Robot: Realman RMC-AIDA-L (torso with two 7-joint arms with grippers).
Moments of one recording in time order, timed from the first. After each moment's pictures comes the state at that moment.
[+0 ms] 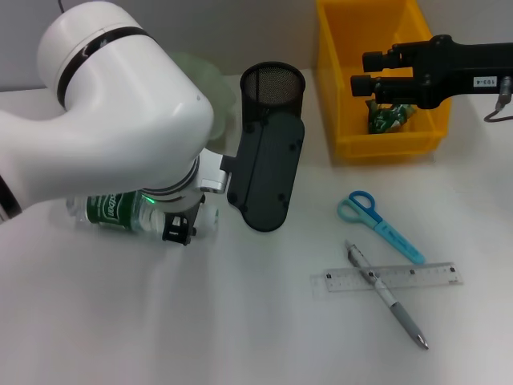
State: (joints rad) left arm -0.93 -2.08 2.06 1.13 2.77 1.29 -2.19; right arm 0.64 1.95 -0.69 -0.83 -1.93 -1.57 1.61
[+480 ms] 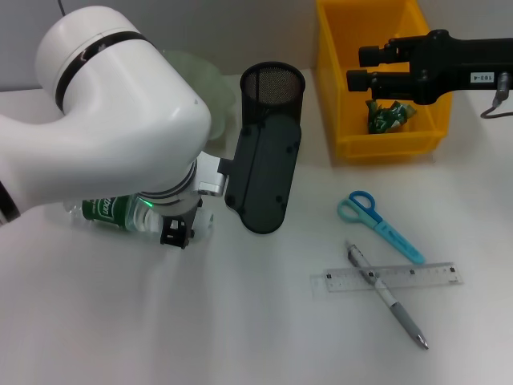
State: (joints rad) left arm -0.92 -2.08 2.06 1.13 2.78 1.29 -2.20; right arm 0.64 1.96 -0.69 -0.85 -1.92 -1.57 1.62
